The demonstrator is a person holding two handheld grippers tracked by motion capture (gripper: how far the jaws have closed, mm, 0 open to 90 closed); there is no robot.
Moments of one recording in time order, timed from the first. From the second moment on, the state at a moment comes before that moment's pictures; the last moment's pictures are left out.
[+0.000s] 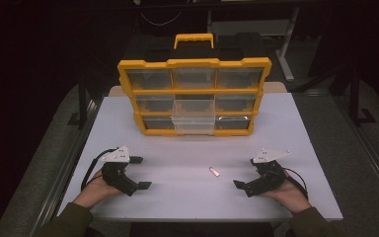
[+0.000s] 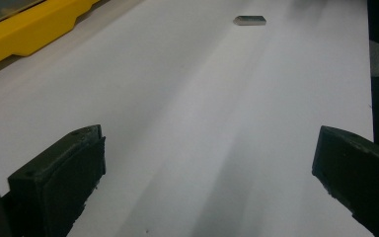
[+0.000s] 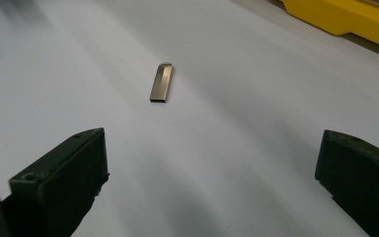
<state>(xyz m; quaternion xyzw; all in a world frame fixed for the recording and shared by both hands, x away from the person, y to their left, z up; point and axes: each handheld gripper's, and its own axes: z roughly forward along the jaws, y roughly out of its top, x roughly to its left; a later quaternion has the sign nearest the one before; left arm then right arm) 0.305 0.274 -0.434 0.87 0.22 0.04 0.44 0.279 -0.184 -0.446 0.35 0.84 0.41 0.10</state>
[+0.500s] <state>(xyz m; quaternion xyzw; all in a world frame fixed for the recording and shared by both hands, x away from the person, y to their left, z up) 0.305 0.274 -0.433 0.87 0.22 0.04 0.44 0.284 -0.180 -0.440 0.34 0.83 0.43 0.09</state>
